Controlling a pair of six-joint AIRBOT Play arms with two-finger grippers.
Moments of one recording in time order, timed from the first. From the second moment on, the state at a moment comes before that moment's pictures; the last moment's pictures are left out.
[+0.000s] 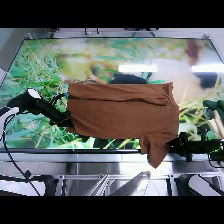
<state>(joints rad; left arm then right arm) 0.11 -1.65 1.02 1.08 -1.33 -1.23 -0.71 -1.15 0.26 -0.84 1.22 1.26</state>
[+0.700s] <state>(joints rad) 0.34 -1.57 1.02 1.05 -1.42 -1.20 -0.67 -1.12 0.64 -0.61 1.33 1.27</state>
